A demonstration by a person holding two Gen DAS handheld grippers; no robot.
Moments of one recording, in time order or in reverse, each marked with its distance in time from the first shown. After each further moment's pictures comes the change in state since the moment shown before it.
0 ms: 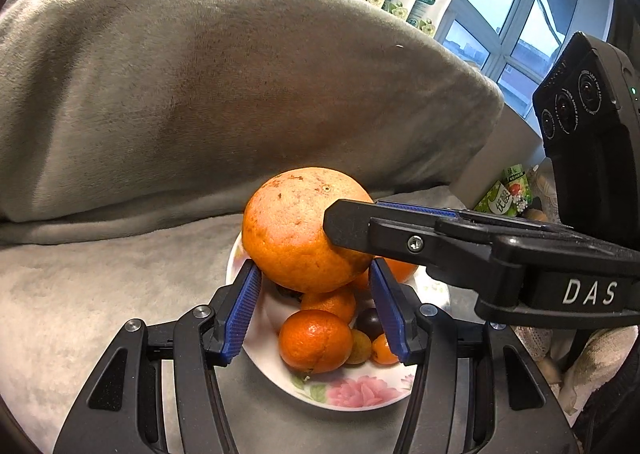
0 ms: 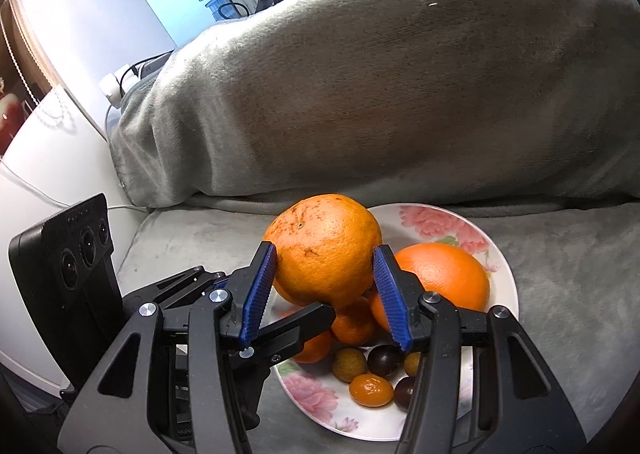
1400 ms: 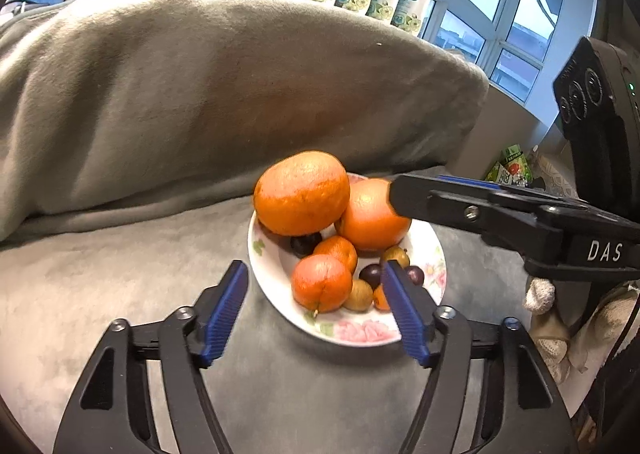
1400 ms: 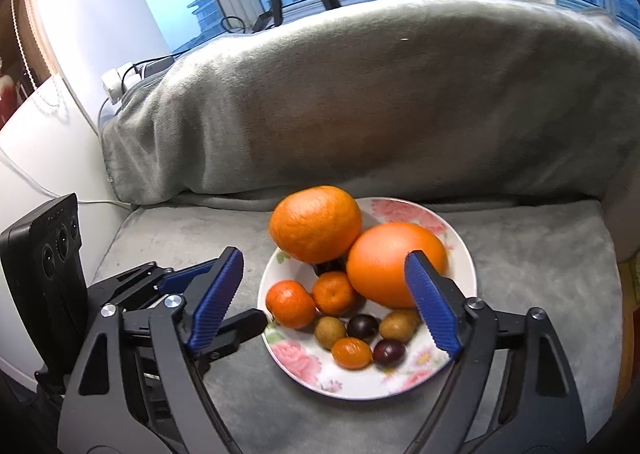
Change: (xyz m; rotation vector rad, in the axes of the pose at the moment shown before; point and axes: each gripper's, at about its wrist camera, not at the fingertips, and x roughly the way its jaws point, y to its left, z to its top) left arm -0.032 -0.008 -0.025 0.060 -0.012 0.044; right arm -0.038 0.010 -0.024 -0.031 -0.075 -0.121
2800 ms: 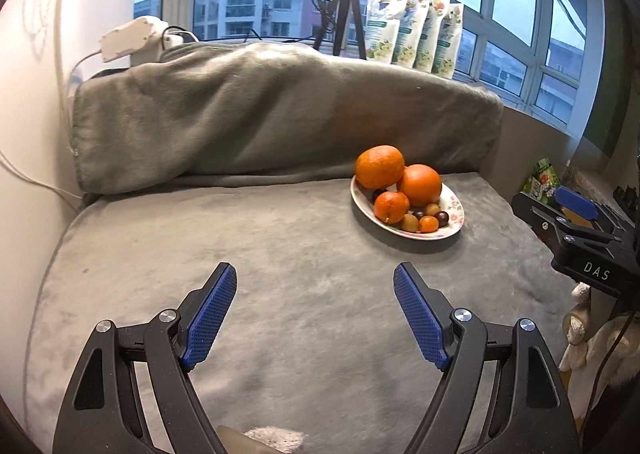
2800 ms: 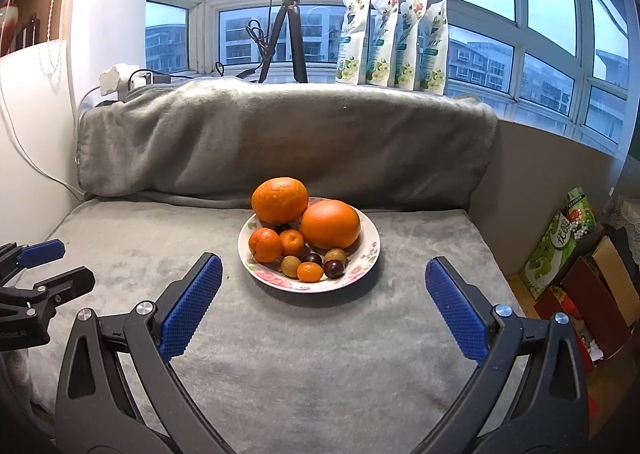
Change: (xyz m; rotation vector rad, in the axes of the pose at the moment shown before) left arm -0.154 0.010 -0.090 -0.046 -0.150 0.262; right arm -0.110 0.085 -0.099 -0.115 -0.278 -0.402
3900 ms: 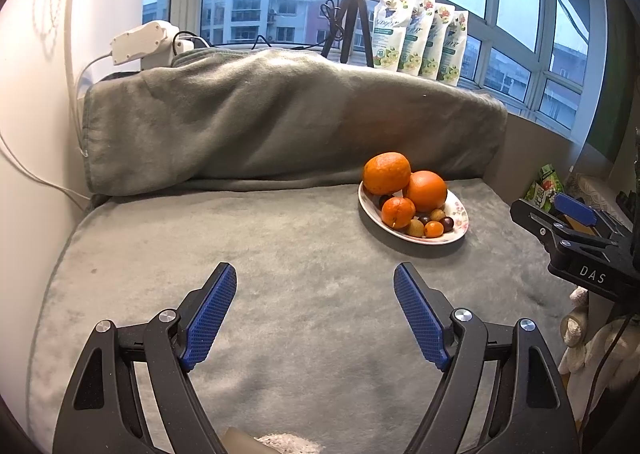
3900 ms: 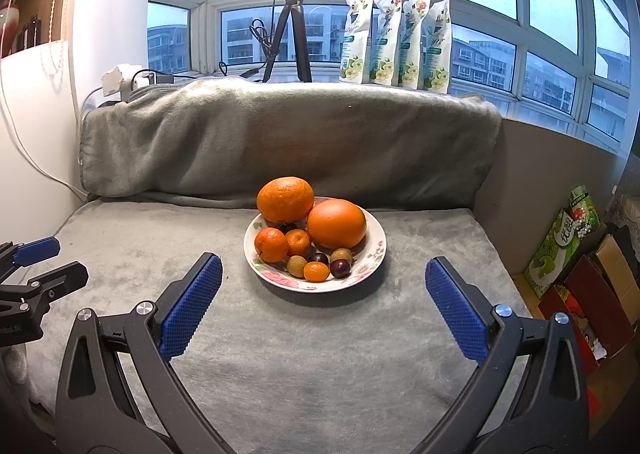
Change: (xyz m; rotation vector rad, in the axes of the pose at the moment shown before) left arm -0.005 0.002 -0.001 -0.009 -0.019 0.014; right arm 0.004 0.003 0.000 -0.010 0.002 0.016
